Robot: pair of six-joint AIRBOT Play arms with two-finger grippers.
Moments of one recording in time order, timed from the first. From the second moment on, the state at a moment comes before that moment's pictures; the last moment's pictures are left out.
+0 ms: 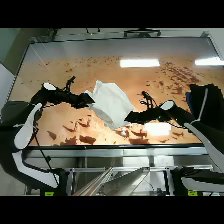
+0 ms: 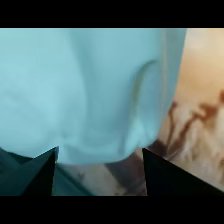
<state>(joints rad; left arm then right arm) 0.00 -1.74 1.26 0.67 -1.19 -1.10 0.29 -1.46 0.80 -0.50 0.86 1.07</state>
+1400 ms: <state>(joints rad) -0.04 -1.12 1.88 0.36 -1.49 -1.23 0.09 -0.83 1.46 -0.34 1.11 0.96</state>
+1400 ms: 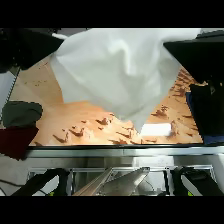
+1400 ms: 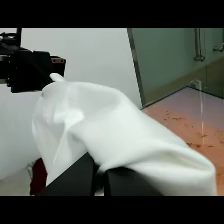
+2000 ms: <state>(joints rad) -0.02 -1.41 1.29 0.43 -1.37 -1.10 0.18 -1.52 1.41 -0.46 1.19 1.10</state>
